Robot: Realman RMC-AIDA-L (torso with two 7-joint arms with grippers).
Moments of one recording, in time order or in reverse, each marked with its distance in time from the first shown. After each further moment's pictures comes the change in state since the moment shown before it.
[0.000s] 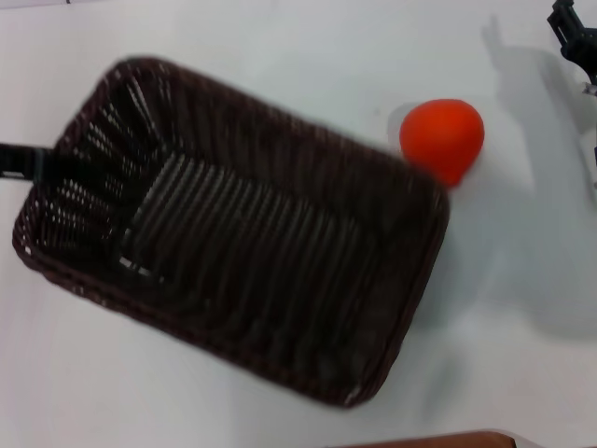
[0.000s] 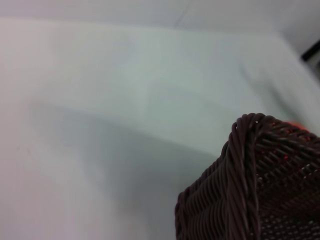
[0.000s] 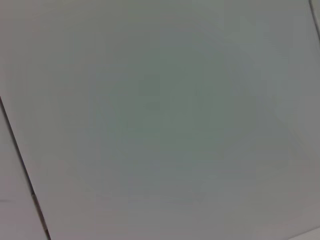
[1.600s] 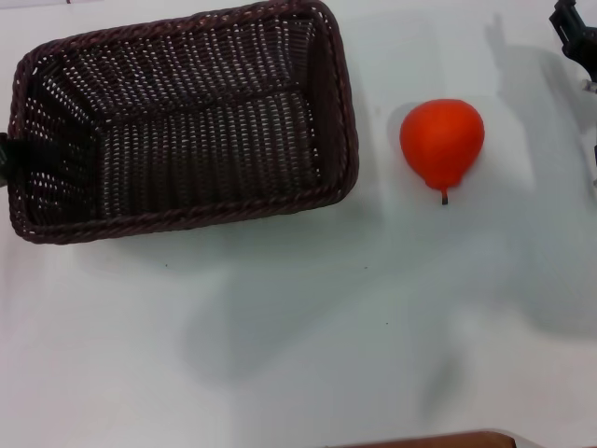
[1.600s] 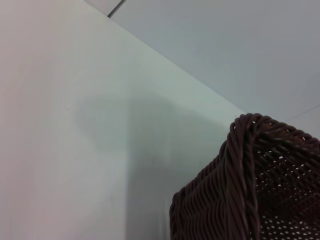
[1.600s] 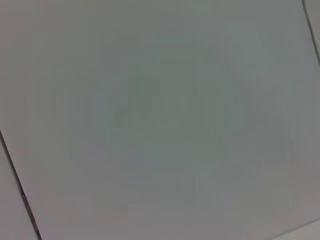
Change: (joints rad) left arm 0.104 -0.019 -0.180 -0.233 -0.137 -0.313 -0.117; right arm 0.009 0.000 0.028 0.000 0.000 0.025 0.000
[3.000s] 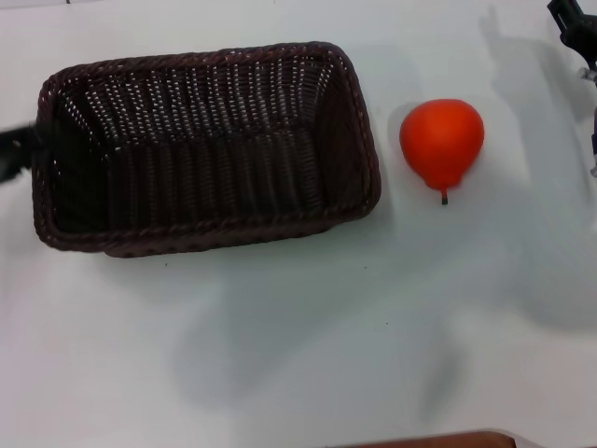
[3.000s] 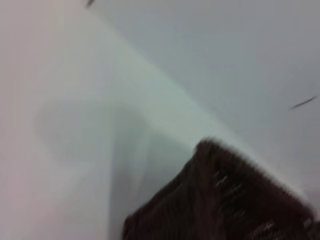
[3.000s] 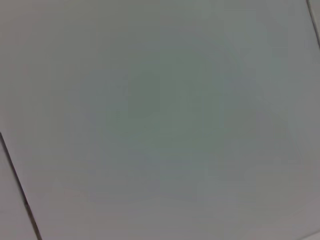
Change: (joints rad) left arm 0.079 0.015 0.032 -0.026 -0.182 0.039 0.034; right arm 0.020 -0.002 0.020 0.000 -0.007 0.002 0.000
